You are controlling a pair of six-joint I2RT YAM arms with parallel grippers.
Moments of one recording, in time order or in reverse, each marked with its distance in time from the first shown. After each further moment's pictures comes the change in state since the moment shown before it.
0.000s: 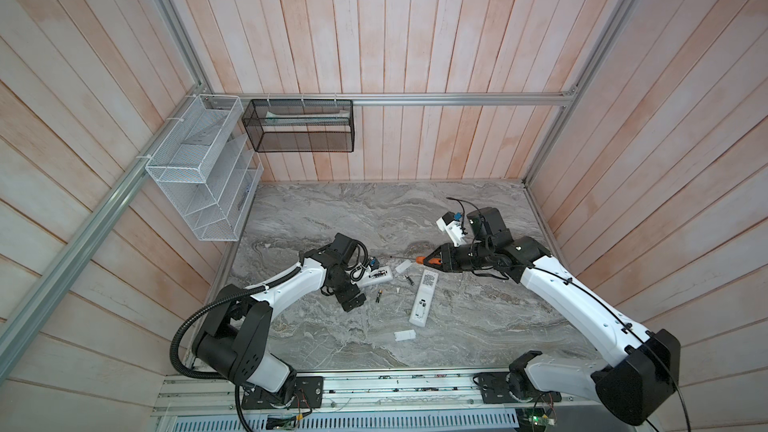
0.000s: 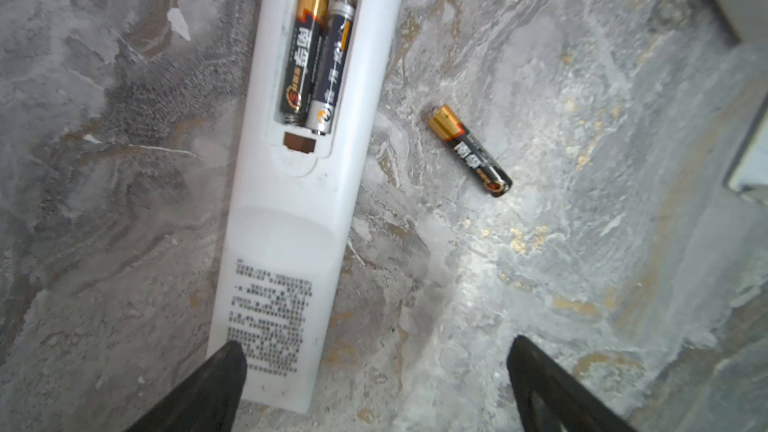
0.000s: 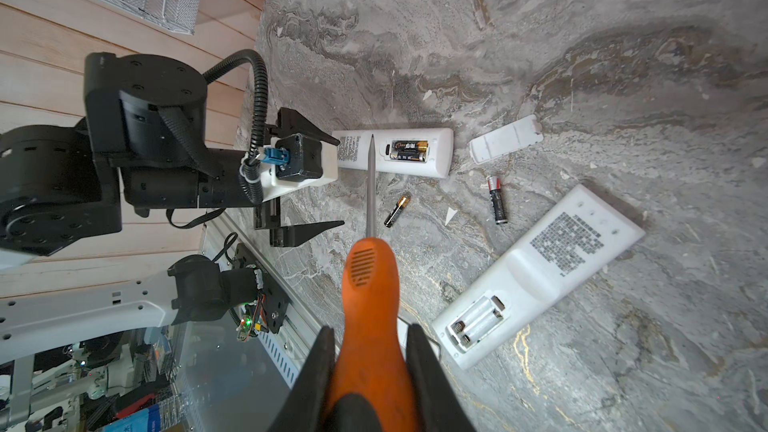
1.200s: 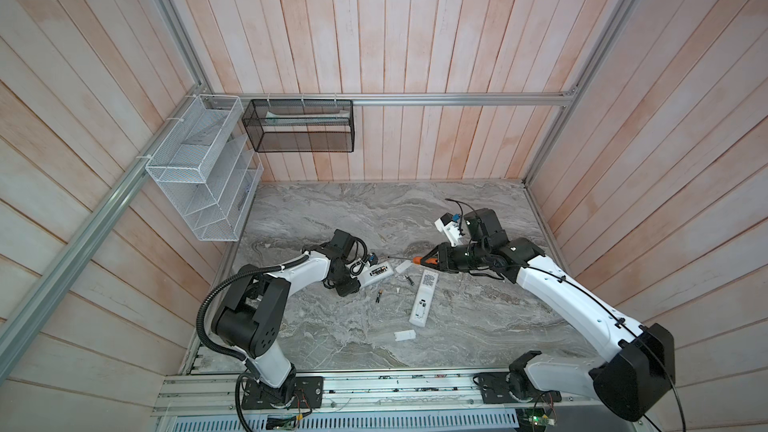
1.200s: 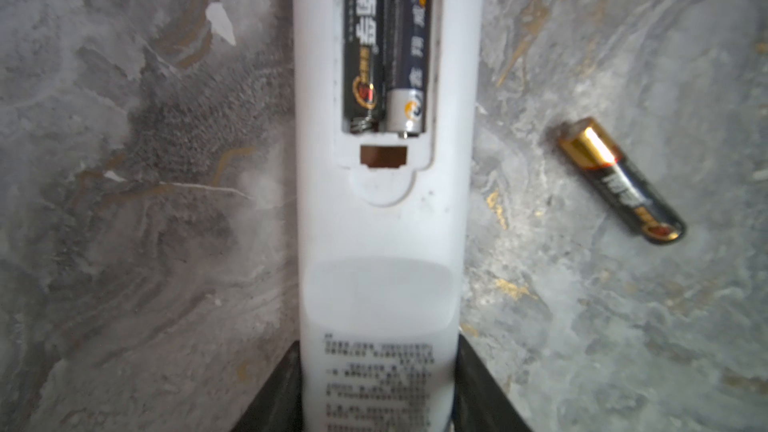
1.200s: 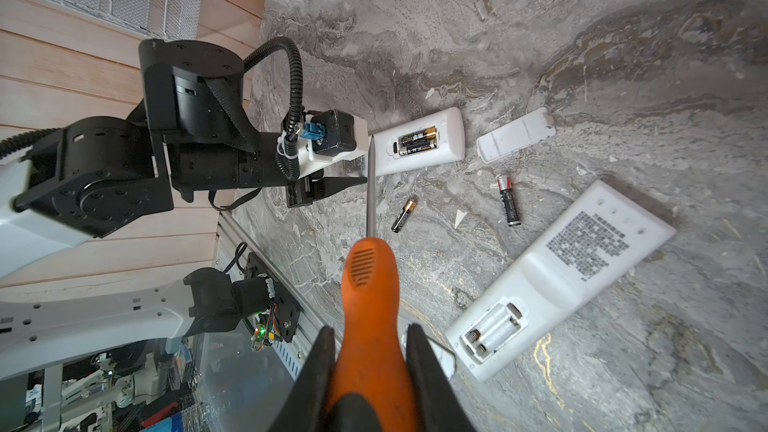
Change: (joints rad) left arm 0.036 0.142 0.030 0.131 -0.013 0.088; right arm 0.007 0.040 0.005 0.034 -0.009 0.056
